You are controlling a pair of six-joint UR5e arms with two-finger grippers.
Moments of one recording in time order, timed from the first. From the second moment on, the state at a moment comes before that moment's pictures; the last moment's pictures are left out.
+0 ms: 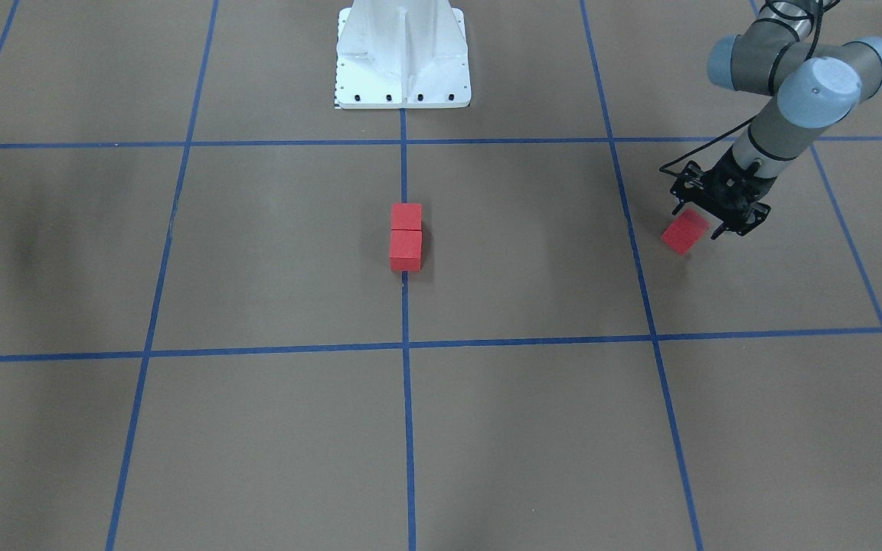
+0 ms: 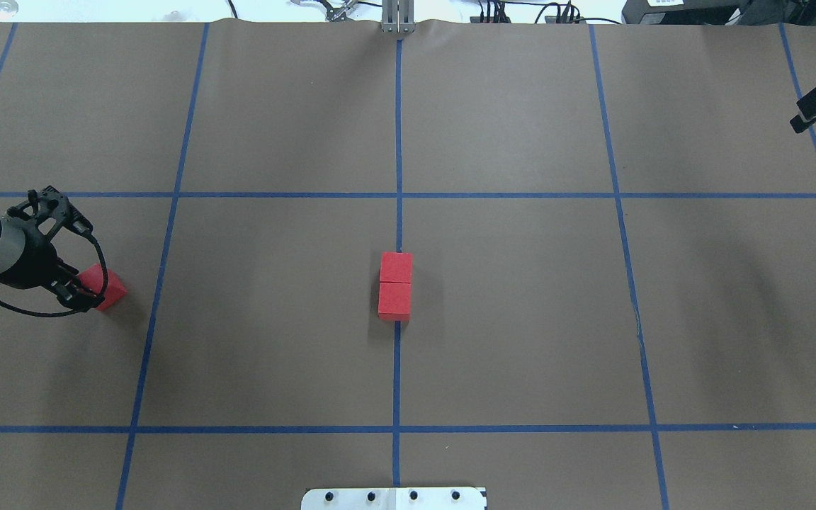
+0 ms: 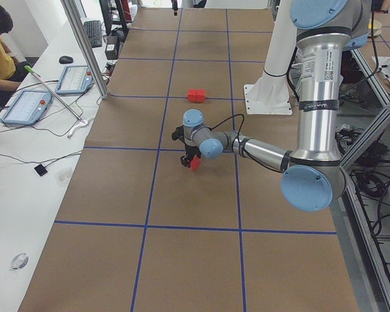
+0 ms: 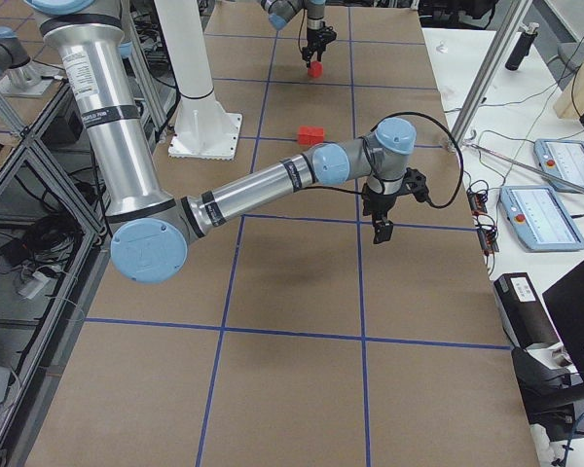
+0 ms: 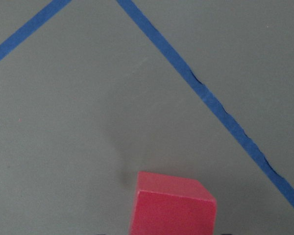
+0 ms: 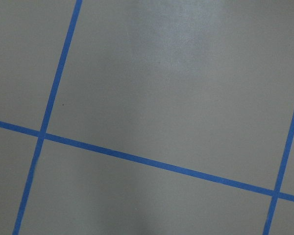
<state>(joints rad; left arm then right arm) -0.80 -1.55 -1.78 -2.04 -2.10 -0.26 1.33 -1.30 1.73 -1.73 2.29 0.12</state>
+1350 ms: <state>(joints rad) -0.82 -1.92 -1.80 -1.95 -2.01 -0.23 1.33 -1.30 1.74 -1.73 2.29 0.14</state>
